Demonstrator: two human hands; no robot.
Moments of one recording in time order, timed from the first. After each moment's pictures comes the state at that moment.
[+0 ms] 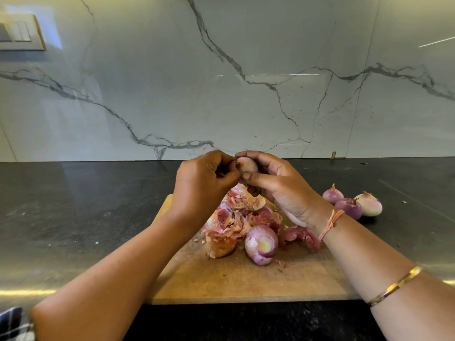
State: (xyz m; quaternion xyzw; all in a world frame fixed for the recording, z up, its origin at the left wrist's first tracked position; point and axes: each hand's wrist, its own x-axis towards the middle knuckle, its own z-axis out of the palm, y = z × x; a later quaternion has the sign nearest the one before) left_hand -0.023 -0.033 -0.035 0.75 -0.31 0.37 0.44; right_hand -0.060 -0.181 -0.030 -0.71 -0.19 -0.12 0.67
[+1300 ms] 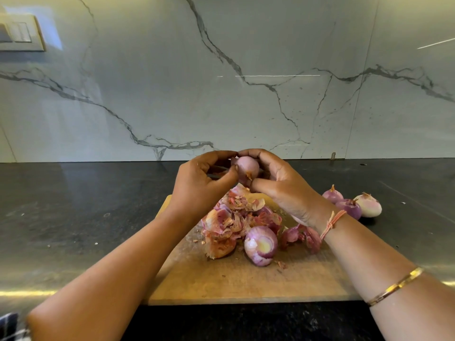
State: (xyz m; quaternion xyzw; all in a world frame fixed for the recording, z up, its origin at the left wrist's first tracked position) left_hand -0.024 -0.029 -0.031 0.73 -0.31 0.21 0.56; right_hand -0.058 -0.186 -0.031 -0.77 -0.19 -0.17 0.59
